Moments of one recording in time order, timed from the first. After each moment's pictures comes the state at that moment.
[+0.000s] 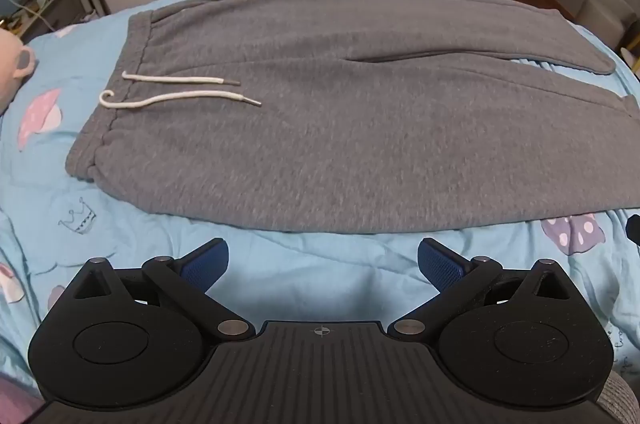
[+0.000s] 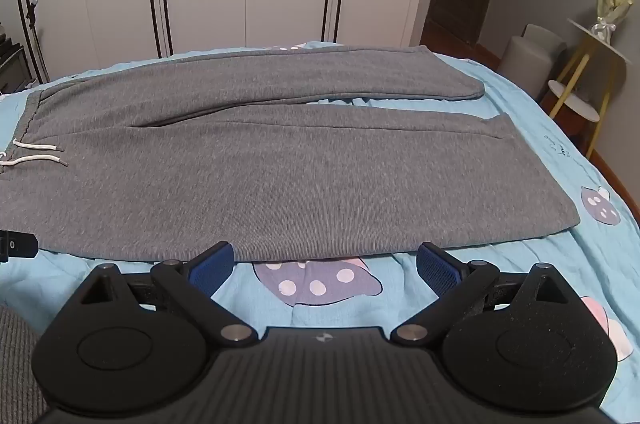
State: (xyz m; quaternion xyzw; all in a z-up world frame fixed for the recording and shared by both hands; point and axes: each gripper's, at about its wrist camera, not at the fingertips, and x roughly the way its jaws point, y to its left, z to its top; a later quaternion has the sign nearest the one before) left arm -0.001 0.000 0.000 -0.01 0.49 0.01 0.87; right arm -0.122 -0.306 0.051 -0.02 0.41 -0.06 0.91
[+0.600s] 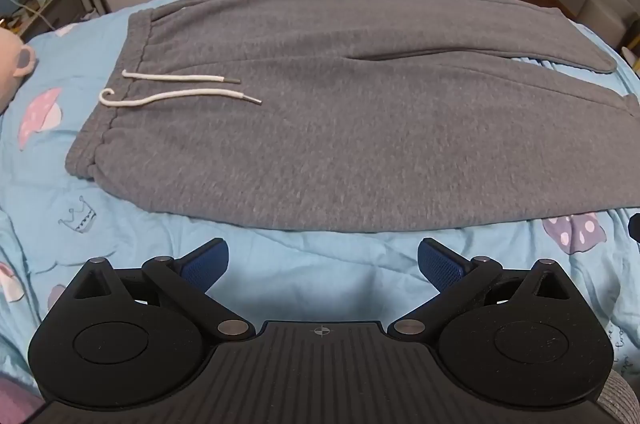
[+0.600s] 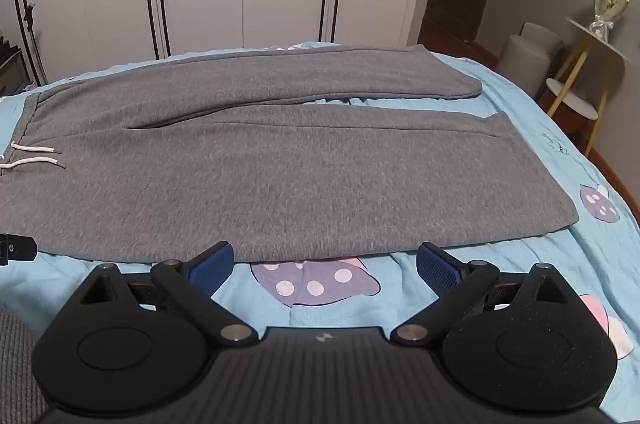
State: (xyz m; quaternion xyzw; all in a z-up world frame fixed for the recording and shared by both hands) left arm 0.001 0.003 -0.002 -0.01 0.50 0.01 0.87; right arm -0.119 -0.308 0.050 -0.02 0.41 -0.06 0.91
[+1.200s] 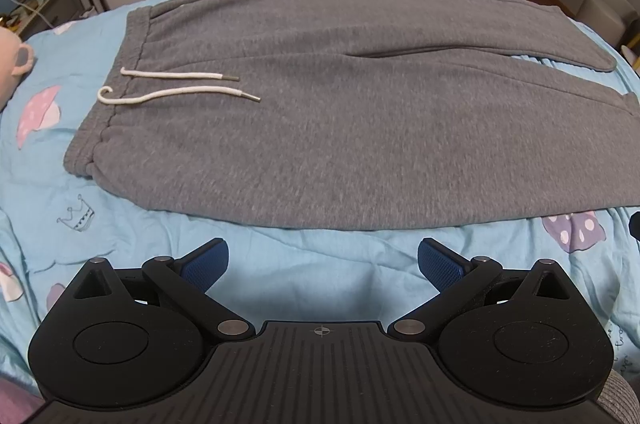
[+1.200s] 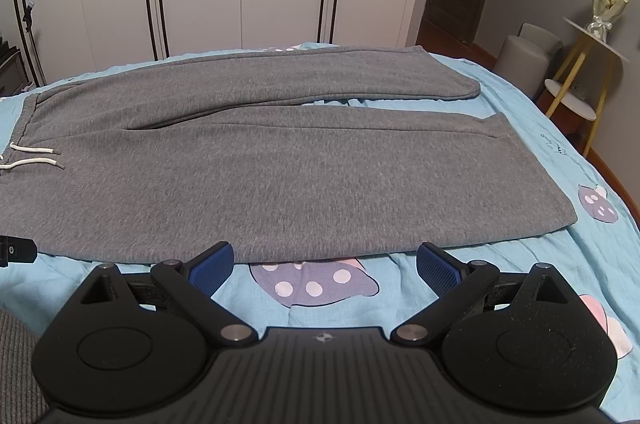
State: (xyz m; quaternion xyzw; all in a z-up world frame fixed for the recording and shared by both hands) left arm 0.001 0.000 -0.005 -0.01 0.50 0.01 0.86; right arm -0.123 -0.307 0.052 -0.02 0.41 -0.06 0.91
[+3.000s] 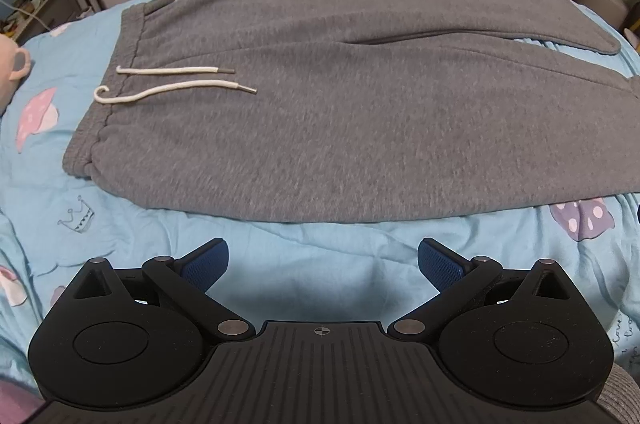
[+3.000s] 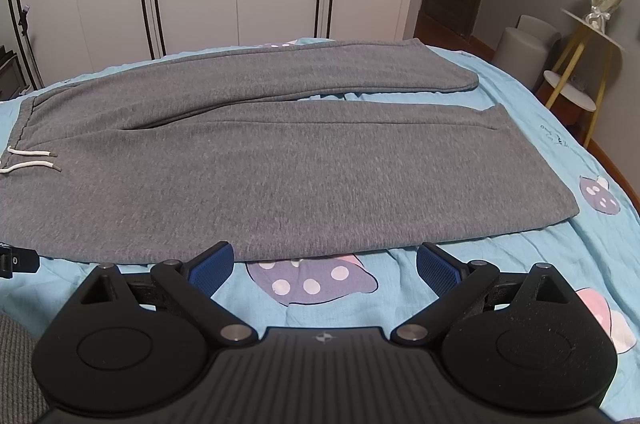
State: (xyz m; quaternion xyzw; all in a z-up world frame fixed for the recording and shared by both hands) left arm 0.007 -0.006 -0.010 0.01 0.52 0.02 0.85; right arm -0.122 -0.311 0.047 0.00 0.42 -0.06 0.91
